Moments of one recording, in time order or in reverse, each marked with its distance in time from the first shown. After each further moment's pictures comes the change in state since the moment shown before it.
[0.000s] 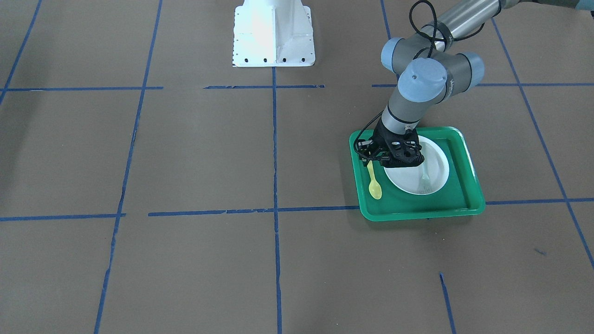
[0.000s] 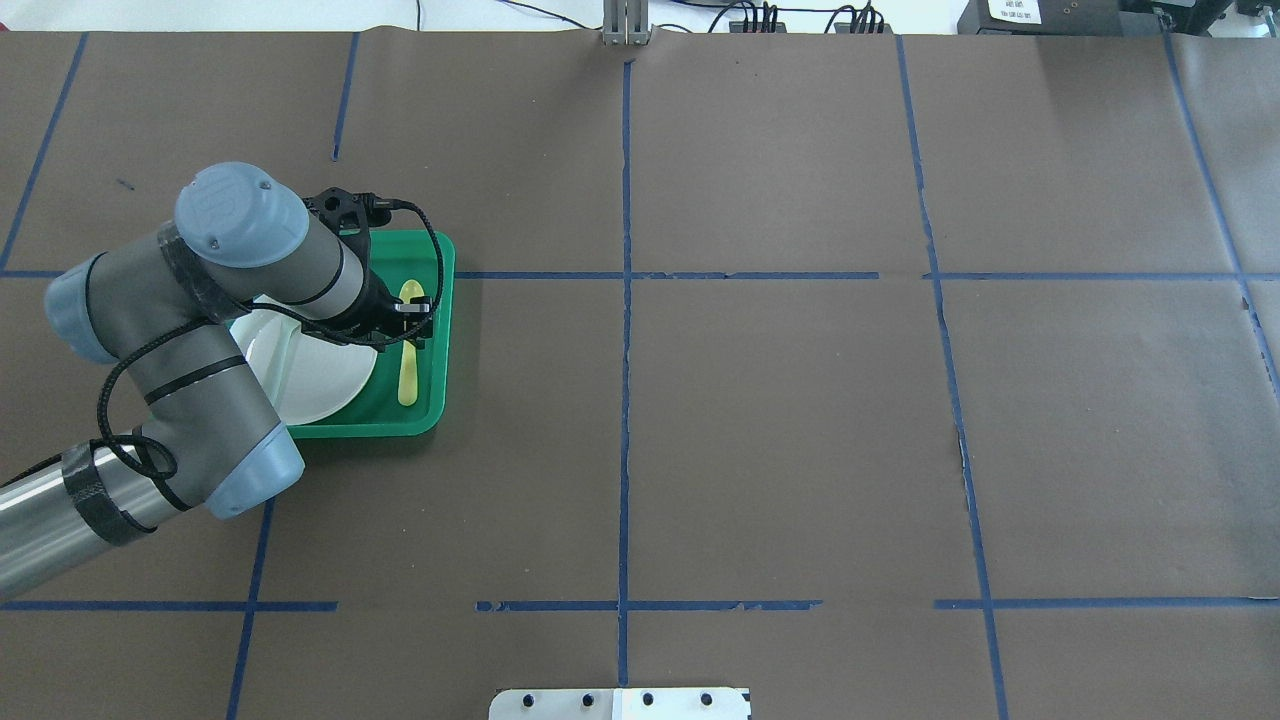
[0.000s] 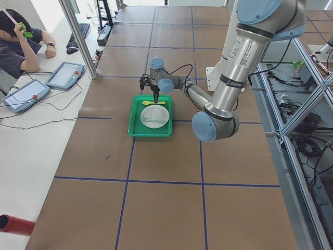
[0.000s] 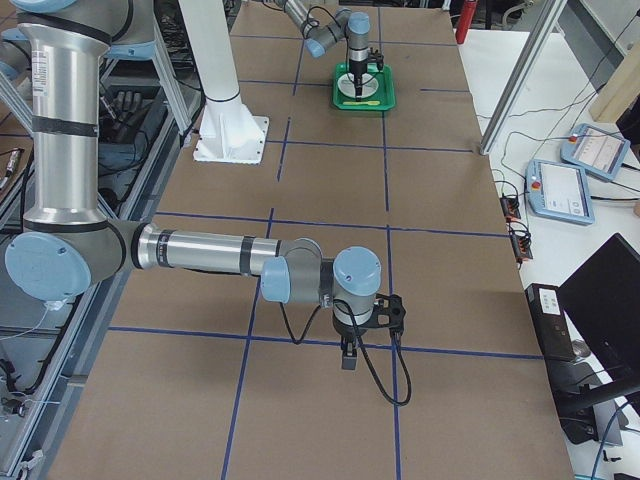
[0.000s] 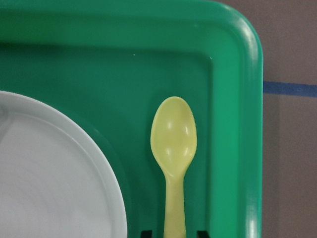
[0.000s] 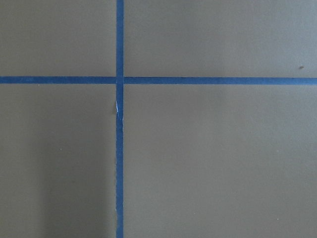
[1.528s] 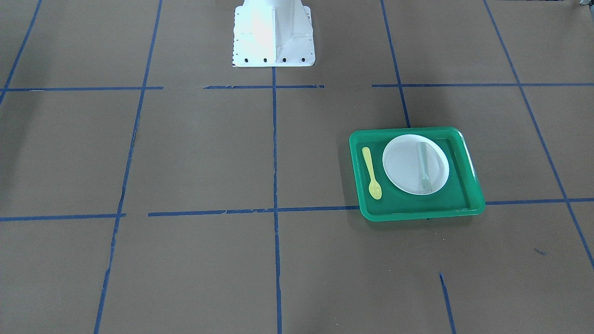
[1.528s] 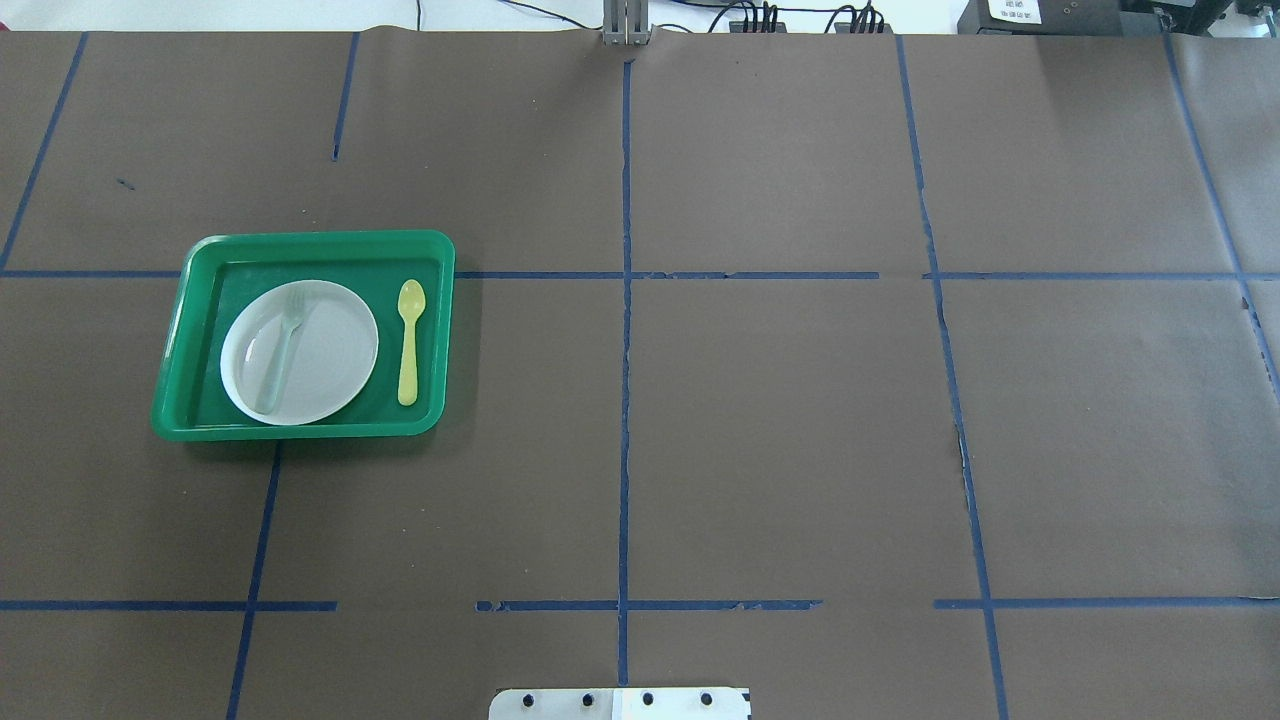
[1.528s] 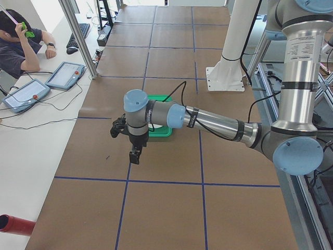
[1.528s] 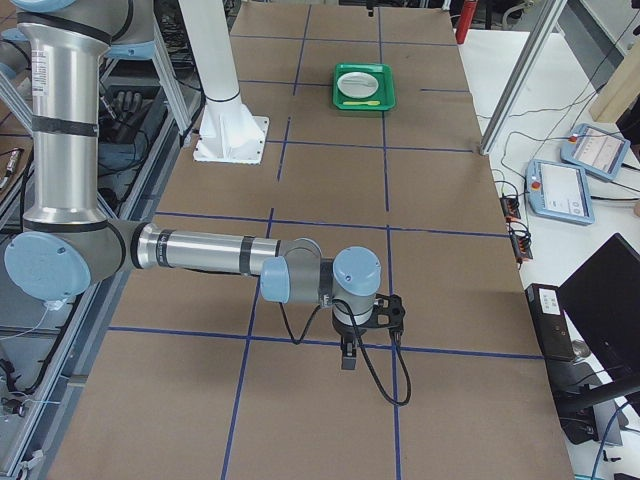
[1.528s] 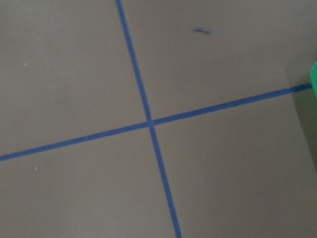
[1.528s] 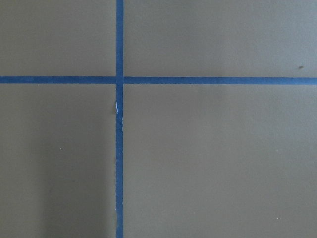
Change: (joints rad) left arm -0.860 0.457 -0.144 0.402 -0.260 1.289; right arm 0.000 -0.001 0.000 0.000 0.000 0.000
